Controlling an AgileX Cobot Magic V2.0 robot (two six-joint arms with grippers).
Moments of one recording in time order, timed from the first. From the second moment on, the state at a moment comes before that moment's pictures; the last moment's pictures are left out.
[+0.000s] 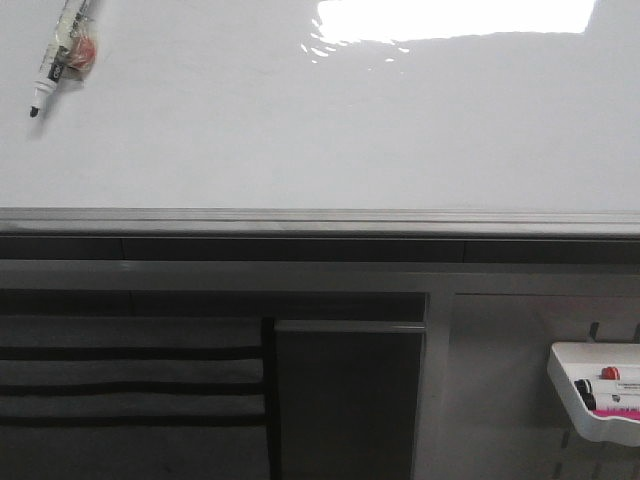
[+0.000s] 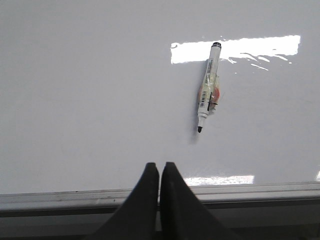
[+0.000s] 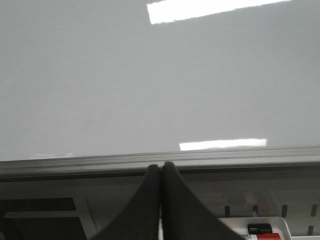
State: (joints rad) left arm -0.10 0.00 0.01 0.02 -0.02 -0.03; right arm 0.02 -0.01 0.01 0.11 0.07 -0.02
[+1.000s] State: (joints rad) left arm -0.10 0.20 -0.43 -0.05 0.42 0.03; right arm 0.02 0.14 -0.39 0.14 0.47 -0.15
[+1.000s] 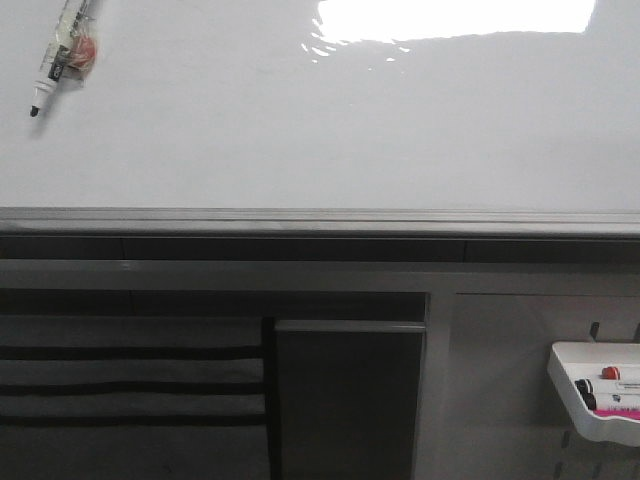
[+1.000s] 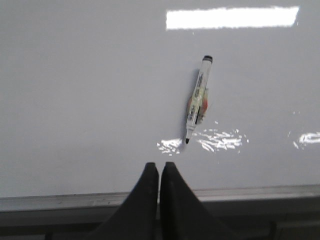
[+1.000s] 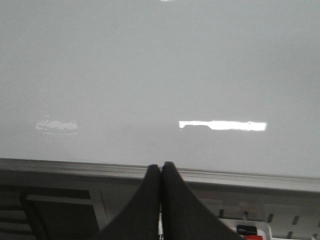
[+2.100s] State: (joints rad) left arm -0.15 0.75 -0.57 -0.07 0.29 0.11; right arm 0.02 0.46 -0.55 0.20 0.46 -0.23
